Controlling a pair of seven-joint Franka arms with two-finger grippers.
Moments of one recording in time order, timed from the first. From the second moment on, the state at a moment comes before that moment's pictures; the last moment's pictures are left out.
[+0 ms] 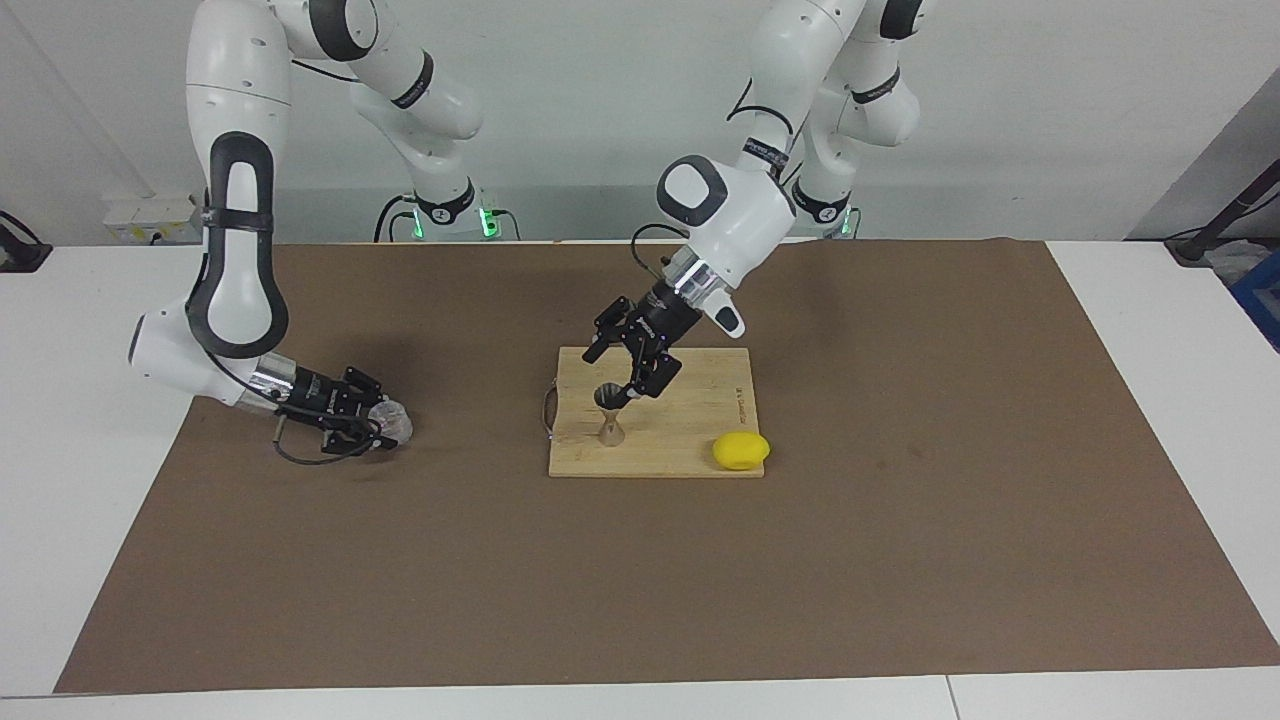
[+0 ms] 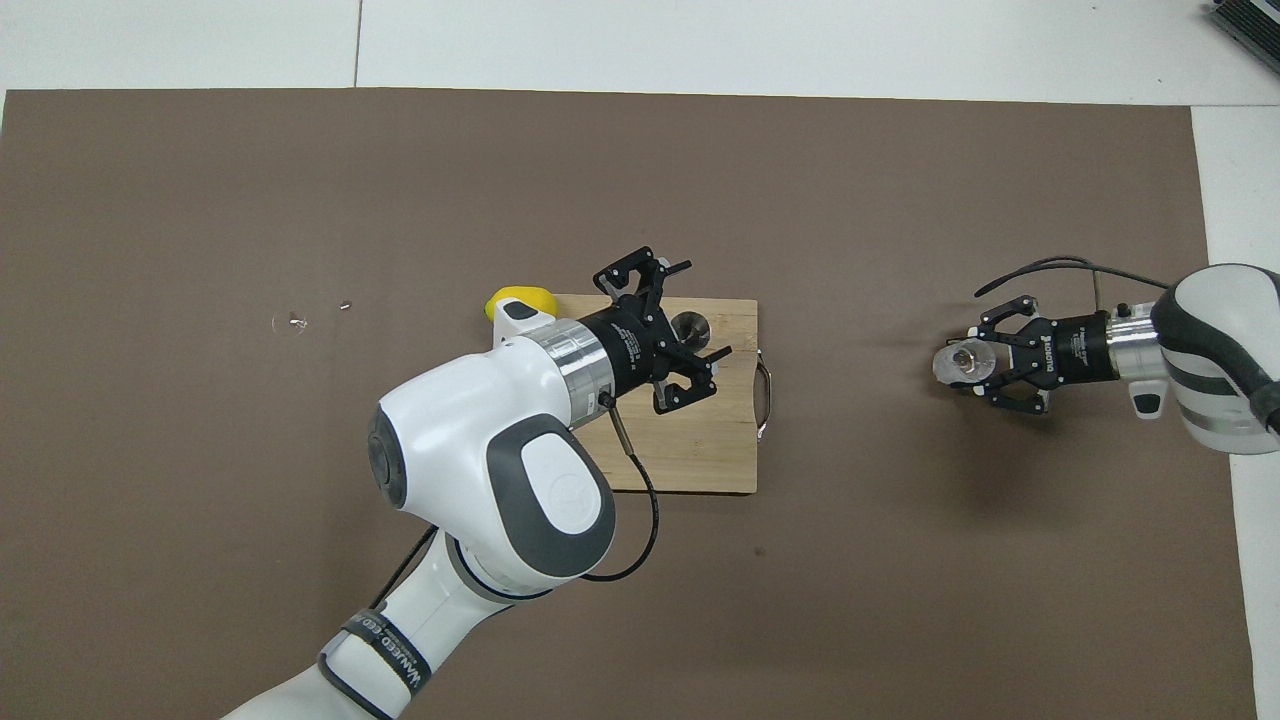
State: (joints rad) left arm -0.62 0.23 -0.13 -1.90 -1.35 2.88 -1.40; right arm -0.35 0.41 0.08 -1.97 0.78 1.98 0.77
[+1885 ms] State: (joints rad) left arm 0.01 0.01 -0.09 -1.73 0.00 1.87 -0.27; right arm 0.19 0.26 0.08 -1.79 0.38 2.16 1.70
